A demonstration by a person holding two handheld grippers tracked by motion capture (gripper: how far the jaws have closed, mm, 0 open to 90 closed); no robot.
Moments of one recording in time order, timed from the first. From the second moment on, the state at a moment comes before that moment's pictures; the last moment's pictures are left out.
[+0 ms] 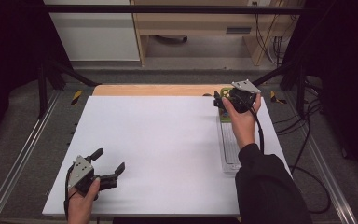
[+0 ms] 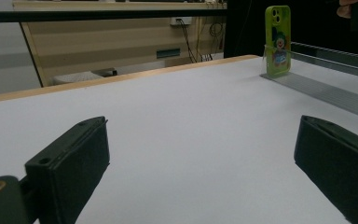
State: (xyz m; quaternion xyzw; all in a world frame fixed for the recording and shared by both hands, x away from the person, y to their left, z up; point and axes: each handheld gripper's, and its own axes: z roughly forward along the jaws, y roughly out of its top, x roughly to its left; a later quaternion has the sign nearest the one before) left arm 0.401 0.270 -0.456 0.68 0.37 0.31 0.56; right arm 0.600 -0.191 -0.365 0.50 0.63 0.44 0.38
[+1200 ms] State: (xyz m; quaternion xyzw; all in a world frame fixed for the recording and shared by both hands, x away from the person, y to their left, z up) left arm 0.401 0.268 -0.457 0.68 0.37 0.30 0.56; right arm 0.563 -0.196 -0.351 0.48 0.65 0.47 0.34
